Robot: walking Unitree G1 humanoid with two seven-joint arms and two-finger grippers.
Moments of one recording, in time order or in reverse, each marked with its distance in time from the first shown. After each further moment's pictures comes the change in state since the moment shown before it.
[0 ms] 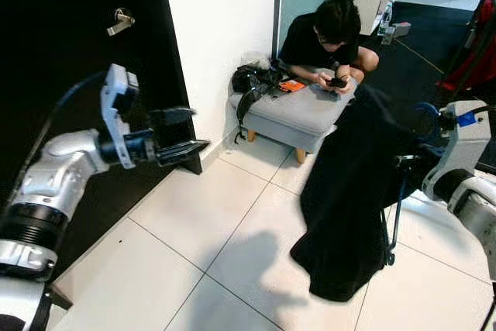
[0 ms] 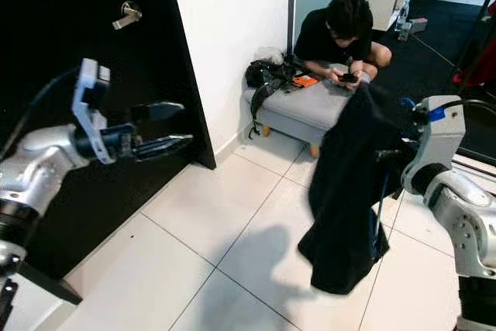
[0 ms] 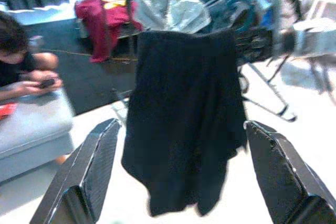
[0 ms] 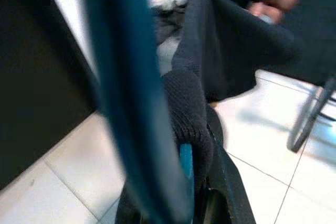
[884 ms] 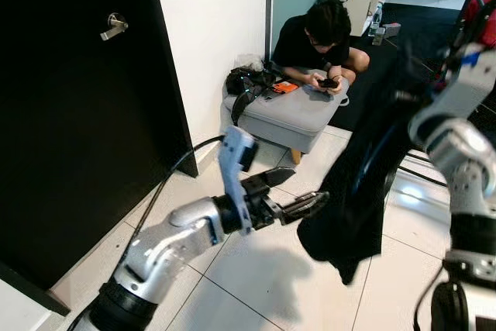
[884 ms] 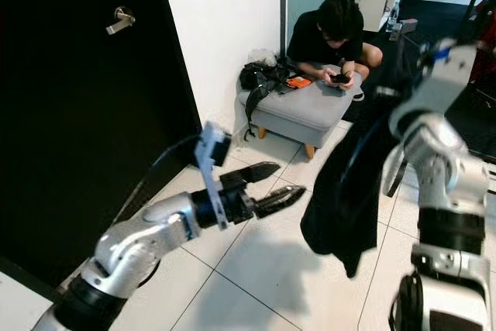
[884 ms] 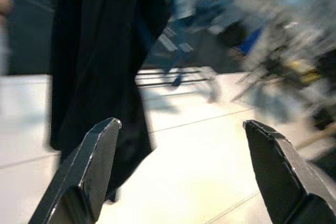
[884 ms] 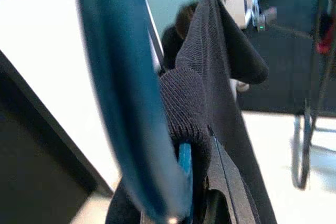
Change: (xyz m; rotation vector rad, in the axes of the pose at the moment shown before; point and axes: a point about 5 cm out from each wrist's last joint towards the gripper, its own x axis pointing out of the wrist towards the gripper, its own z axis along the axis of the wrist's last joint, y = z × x) left arm 0.101 -0.113 -0.045 -0.249 0.037 0.150; right arm 0.040 0.024 0.085 0.139 -0.256 -0.131
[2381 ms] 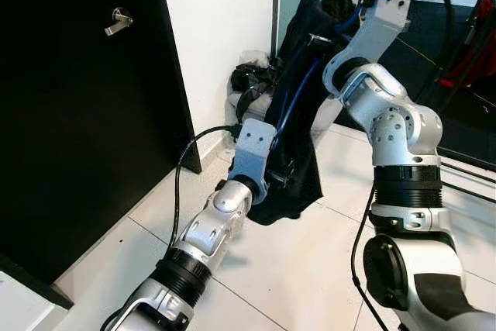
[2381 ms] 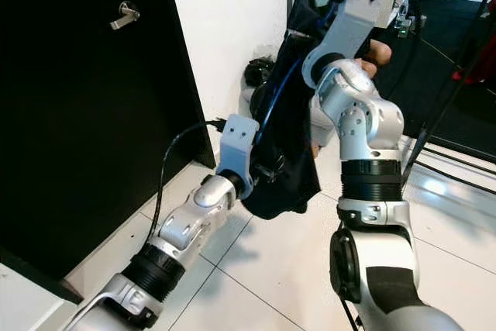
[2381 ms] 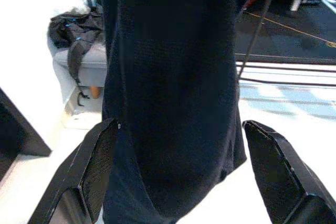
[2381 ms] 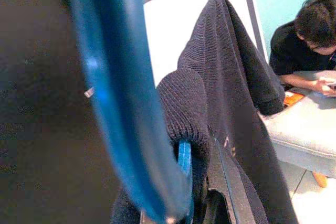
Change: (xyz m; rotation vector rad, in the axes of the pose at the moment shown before) left arm 0.045 0.050 -0.026 0.194 0.077 0.592; right arm 0.013 0.131 0.006 0.150 0.018 0.324
